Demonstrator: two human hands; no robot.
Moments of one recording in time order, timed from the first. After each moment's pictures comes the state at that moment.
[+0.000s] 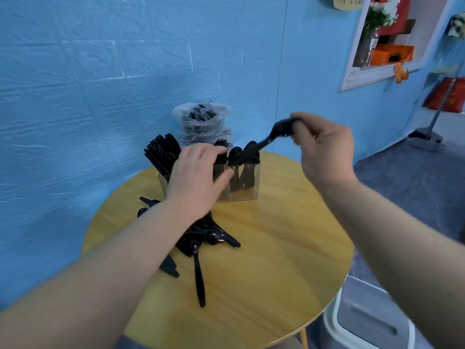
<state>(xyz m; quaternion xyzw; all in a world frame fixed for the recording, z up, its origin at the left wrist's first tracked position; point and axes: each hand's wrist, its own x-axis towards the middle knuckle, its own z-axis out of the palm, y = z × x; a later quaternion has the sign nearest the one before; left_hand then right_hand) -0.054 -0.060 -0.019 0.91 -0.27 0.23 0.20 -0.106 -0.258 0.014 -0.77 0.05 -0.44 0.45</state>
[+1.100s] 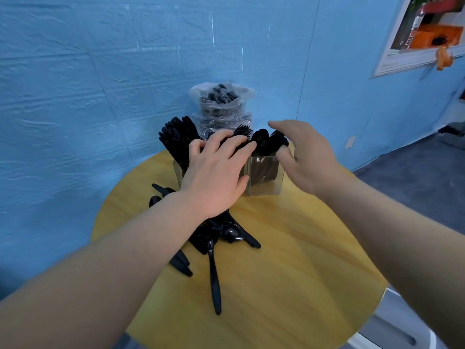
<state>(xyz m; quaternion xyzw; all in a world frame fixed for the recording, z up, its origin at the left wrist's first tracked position) -0.020 -0.051 -0.045 0.90 -0.33 0.30 0.01 -0.053 -0.241 -0.026 -0.92 -0.09 -0.30 0.23</state>
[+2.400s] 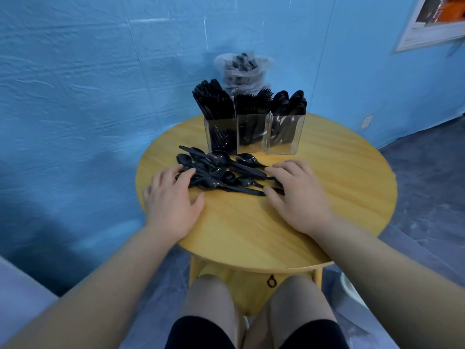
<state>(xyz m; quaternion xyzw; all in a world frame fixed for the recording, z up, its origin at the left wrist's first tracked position) -0.119 0.064 -0.117 0.98 -0.06 0.14 0.13 -0.153 -0.173 -0.111 -0.97 -0.07 -0.19 0.14</state>
